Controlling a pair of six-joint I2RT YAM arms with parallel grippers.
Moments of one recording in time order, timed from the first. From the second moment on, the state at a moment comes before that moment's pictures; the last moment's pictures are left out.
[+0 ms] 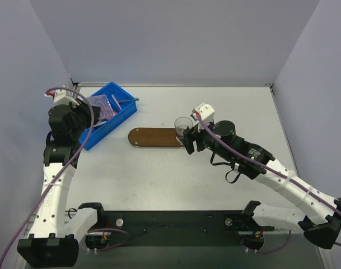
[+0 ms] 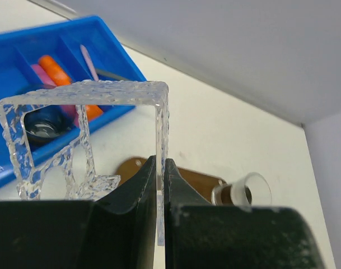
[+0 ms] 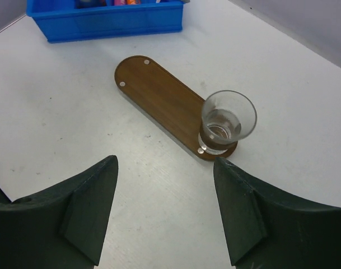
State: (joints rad) left arm 0.05 0.97 1.05 -0.29 0.09 -0.55; right arm 0.81 1.03 1.06 -0.37 0.12 0.04
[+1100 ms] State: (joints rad) left arm -0.53 1.01 0.90 -0.53 0.04 -0.97; right arm 1.31 1.42 1.06 0.01 0.56 -0.16
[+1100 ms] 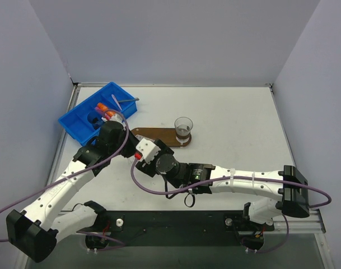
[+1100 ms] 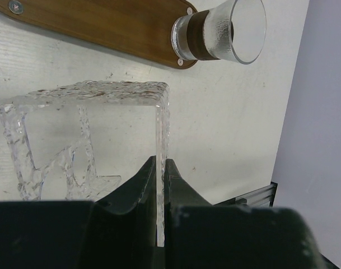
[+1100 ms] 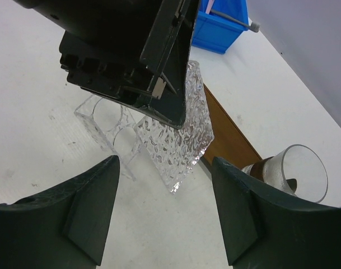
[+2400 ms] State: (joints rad) left arm -0.54 1.05 0.91 -0.55 0.07 -1.08; right arm 1.30 1.70 1.05 0.17 0.83 -0.34
